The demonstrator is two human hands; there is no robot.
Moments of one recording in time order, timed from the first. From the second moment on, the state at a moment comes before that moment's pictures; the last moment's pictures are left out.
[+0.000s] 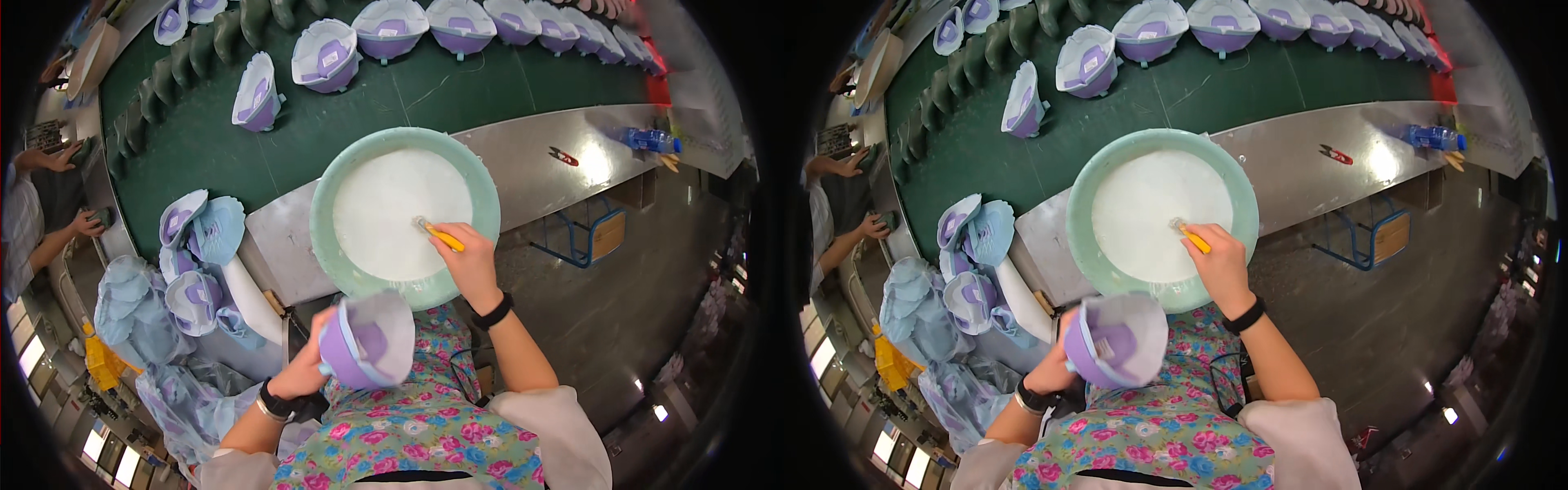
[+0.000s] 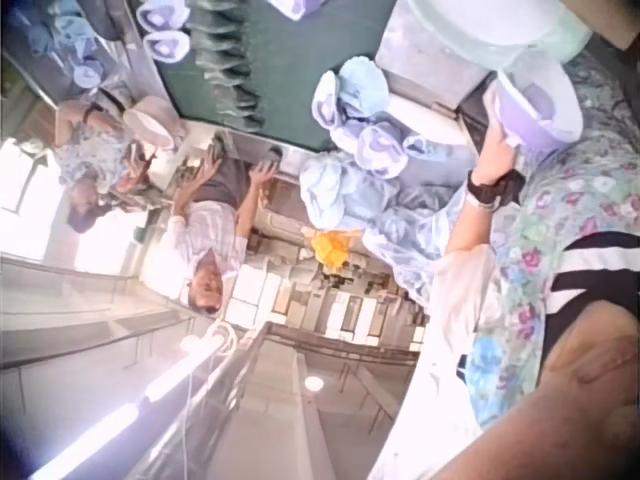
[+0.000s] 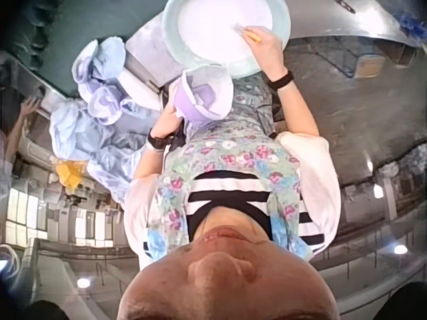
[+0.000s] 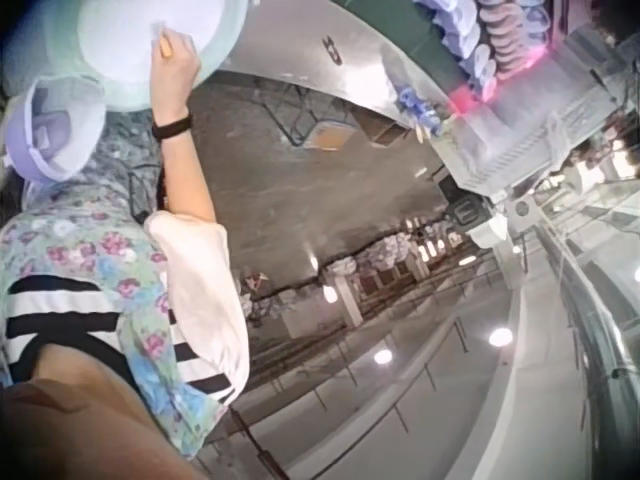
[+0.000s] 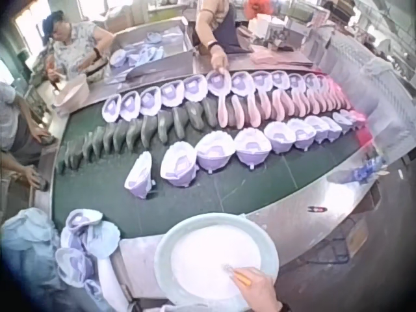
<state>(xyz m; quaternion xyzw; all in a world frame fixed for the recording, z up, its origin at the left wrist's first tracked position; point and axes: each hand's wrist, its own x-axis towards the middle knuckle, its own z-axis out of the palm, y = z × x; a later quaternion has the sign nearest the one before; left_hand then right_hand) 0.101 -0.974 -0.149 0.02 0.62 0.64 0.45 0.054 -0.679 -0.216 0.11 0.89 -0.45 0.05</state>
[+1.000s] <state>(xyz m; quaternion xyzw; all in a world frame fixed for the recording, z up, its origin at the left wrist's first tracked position) 0.080 -0.923 -0.187 -0.18 0.63 0.73 0.20 0.067 -0.658 -0.086 0.25 0.70 -0.64 0.19</state>
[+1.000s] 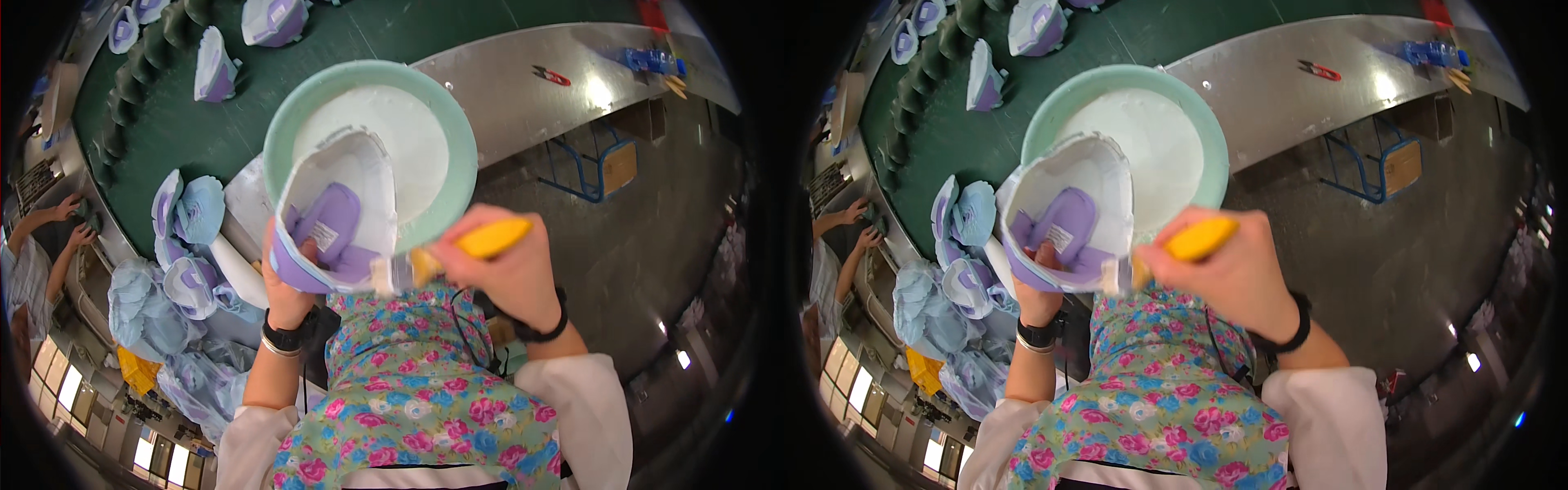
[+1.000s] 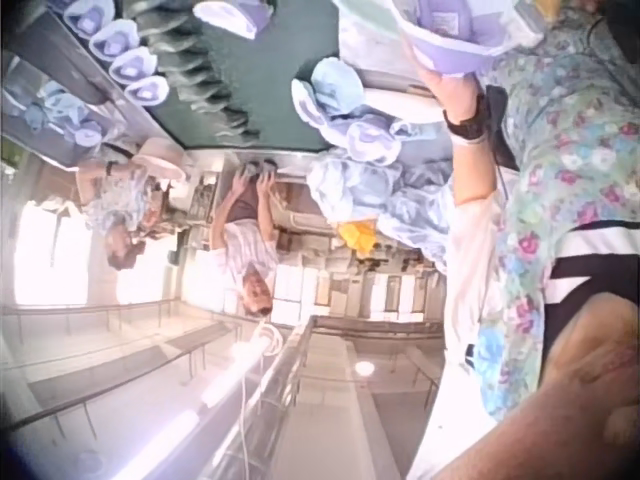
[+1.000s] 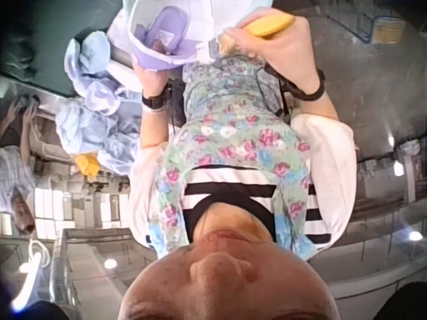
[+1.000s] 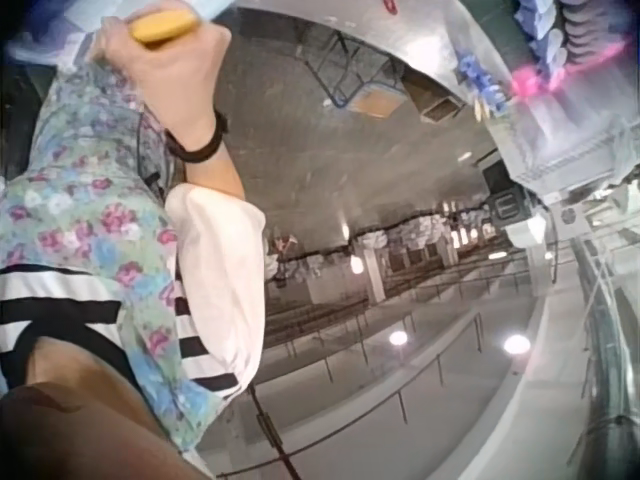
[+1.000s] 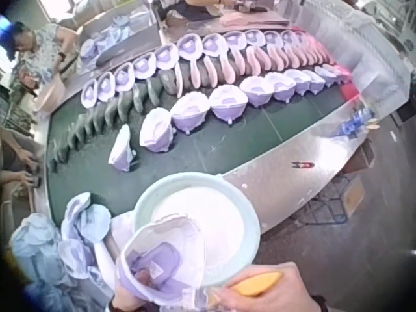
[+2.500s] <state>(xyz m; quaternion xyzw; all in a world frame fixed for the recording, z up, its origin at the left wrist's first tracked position) -0.138 -1.065 -0.338 -0.24 0.37 0.90 -0.05 -0.045 -0.745 -0.065 0.19 0.75 -0.60 0.22</state>
